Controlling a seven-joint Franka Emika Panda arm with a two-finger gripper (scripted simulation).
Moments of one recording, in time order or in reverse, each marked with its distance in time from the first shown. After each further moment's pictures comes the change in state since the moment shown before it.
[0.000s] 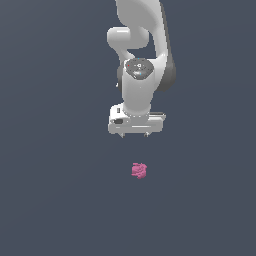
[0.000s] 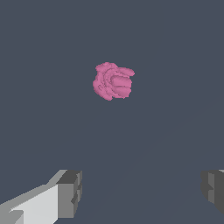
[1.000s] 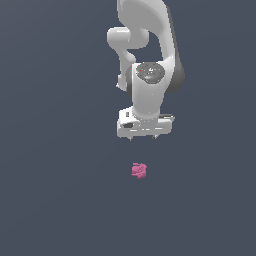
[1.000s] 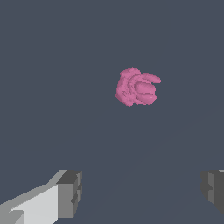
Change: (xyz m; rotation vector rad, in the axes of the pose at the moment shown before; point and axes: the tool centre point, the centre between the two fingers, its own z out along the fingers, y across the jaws) arm 0.011 -0.032 0.006 0.022 0.005 -0.041
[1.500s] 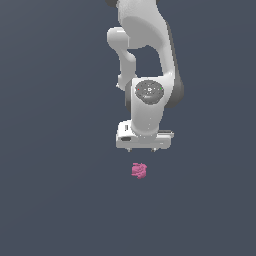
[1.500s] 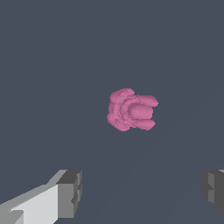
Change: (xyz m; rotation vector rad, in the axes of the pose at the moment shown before) arm 0.039 0.009 0.026 -0.007 0.005 0.099
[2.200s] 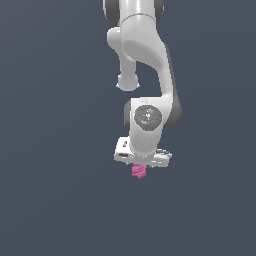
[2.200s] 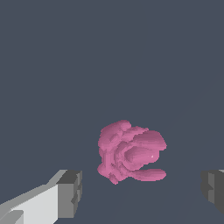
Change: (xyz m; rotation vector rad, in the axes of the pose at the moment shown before) arm 0.044 0.007 0.043 -0.017 0.008 0.126
